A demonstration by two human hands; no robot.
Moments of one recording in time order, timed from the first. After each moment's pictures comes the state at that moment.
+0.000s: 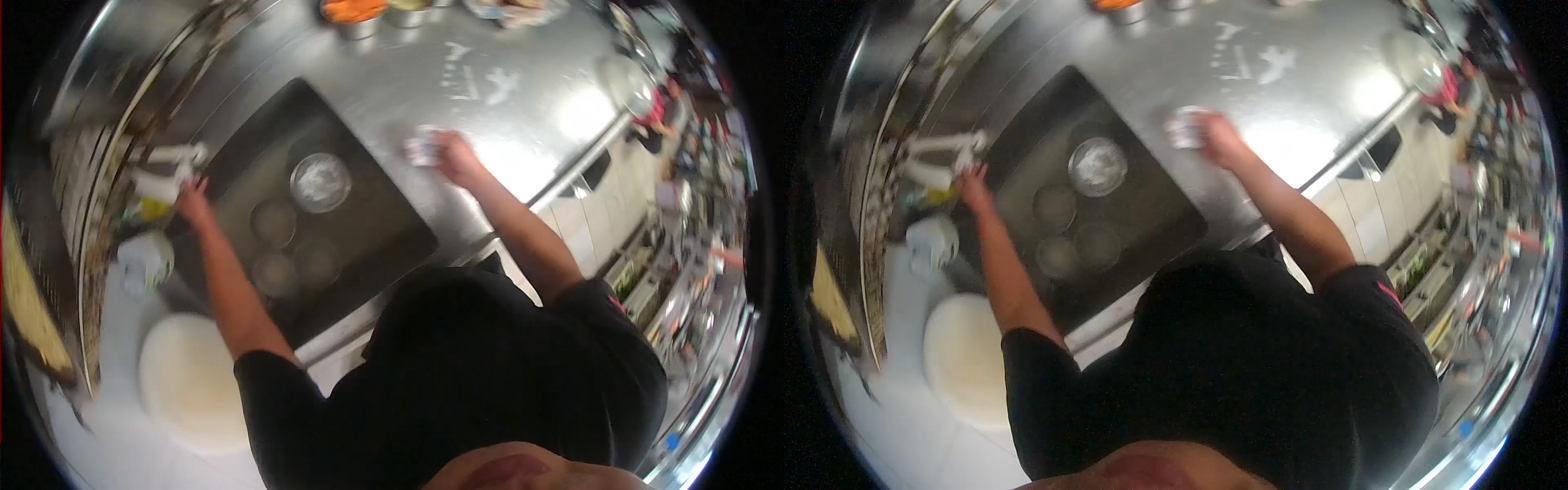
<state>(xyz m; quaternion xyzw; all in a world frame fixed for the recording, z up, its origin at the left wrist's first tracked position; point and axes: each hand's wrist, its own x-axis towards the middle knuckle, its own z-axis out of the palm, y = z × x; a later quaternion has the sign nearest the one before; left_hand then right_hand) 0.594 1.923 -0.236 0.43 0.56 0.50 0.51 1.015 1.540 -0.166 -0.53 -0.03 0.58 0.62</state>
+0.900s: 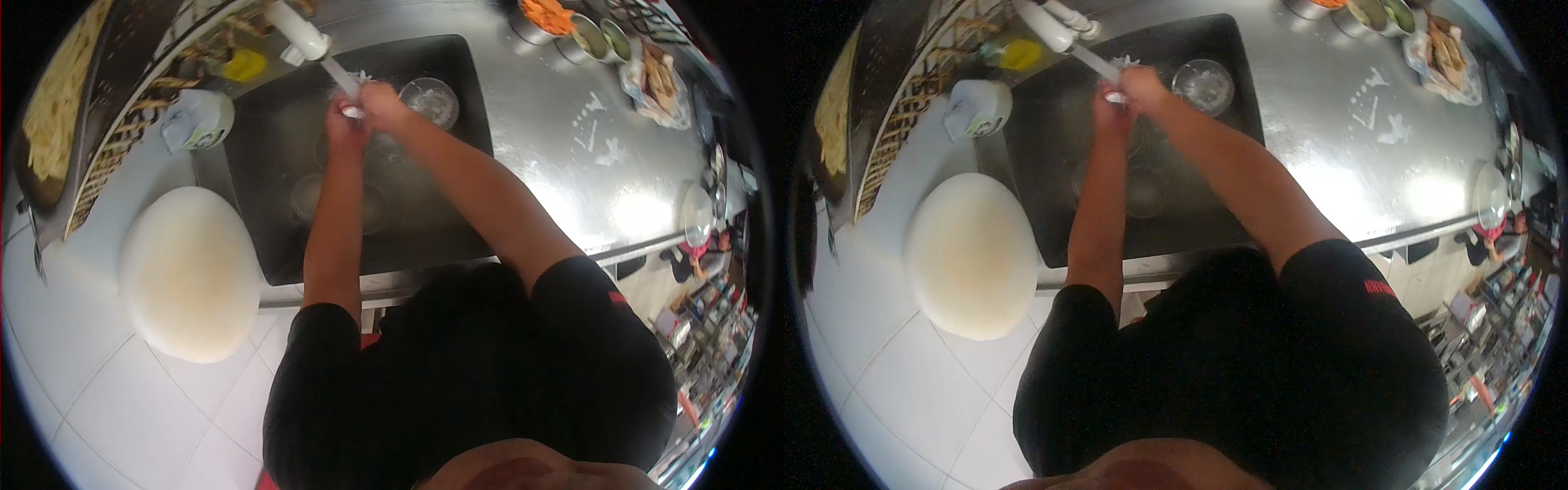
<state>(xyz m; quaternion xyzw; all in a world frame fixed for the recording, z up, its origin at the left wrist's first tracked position) 0.628 1.815 -0.321 0.03 0.16 0.47 0.86 0.759 1.790 -0.204 -0.53 -0.49 0.56 0.42</state>
